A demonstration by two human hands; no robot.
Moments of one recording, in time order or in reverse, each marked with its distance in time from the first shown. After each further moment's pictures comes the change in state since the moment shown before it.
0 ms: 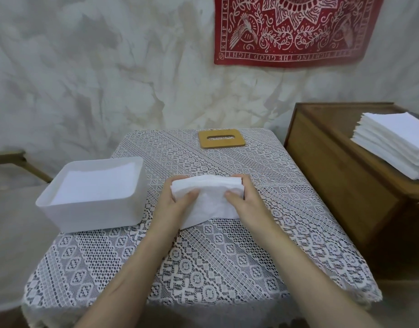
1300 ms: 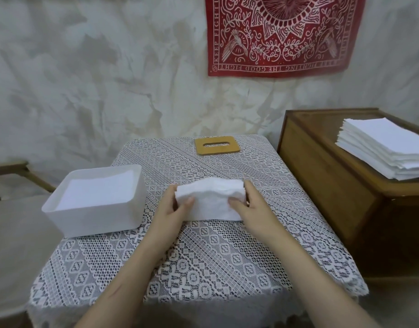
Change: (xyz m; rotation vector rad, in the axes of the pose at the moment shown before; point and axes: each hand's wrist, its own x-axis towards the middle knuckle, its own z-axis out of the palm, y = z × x) left_hand -0.013 0.003 -0.004 0.174 -0.120 0.050; right_hand -0.015 -0.004 -0.024 -0.157 0.002 -0.011
